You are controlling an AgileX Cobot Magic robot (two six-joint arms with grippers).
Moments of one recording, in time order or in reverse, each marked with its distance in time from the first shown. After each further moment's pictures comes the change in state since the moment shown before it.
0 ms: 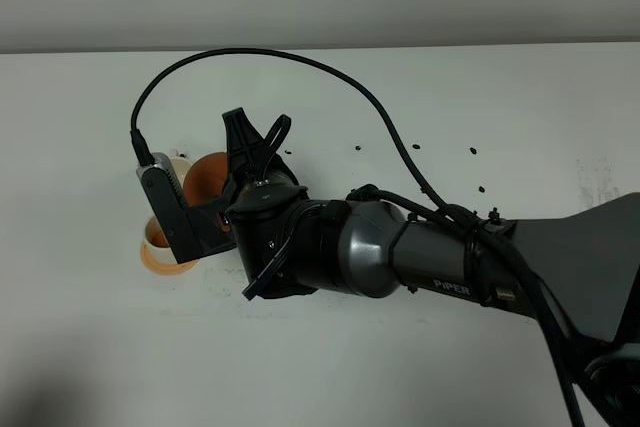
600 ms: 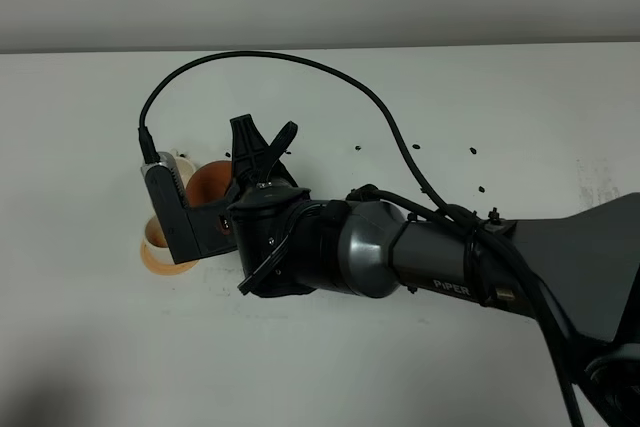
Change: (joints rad) left arm 0.000 0.000 0.000 0.000 0.000 0.001; right arm -0.001 0.000 0.000 0.075 -0.001 0.006
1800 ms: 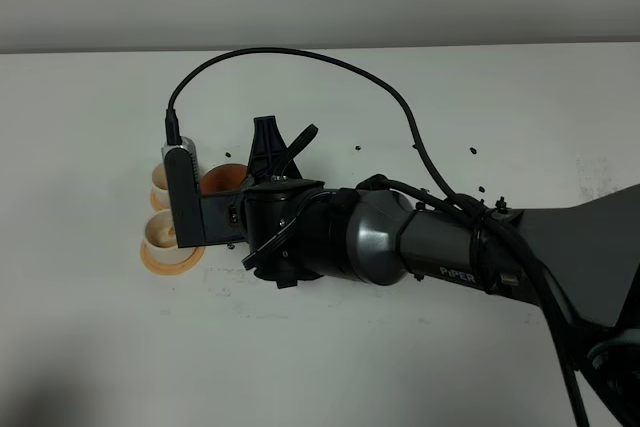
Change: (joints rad) left arm 0.000 0.000 0.000 0.000 0.000 0.000; right arm -0.029 0.000 0.000 0.122 -0.015 0.046
